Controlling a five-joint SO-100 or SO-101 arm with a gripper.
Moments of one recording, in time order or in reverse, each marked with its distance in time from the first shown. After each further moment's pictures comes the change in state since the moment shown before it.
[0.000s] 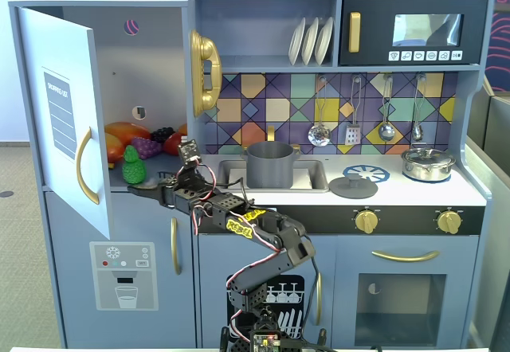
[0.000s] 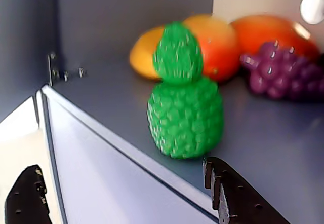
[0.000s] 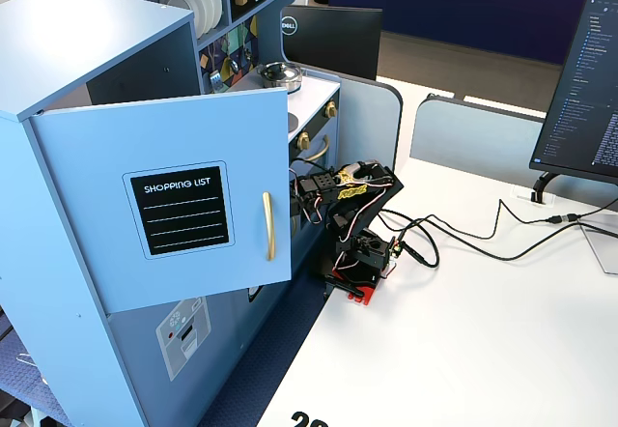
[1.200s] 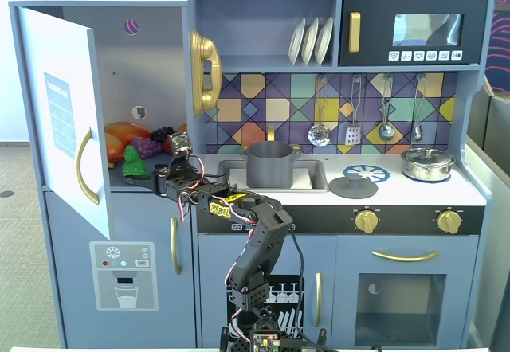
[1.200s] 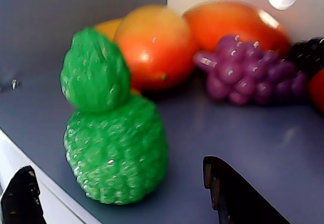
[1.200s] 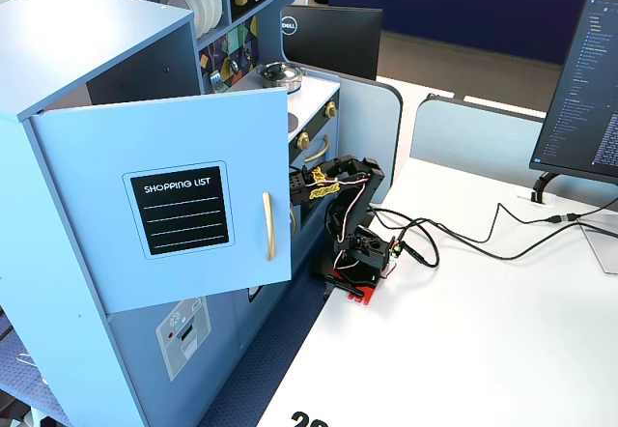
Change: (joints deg) arm 5.0 -23.6 -16.1 -6.6 1.4
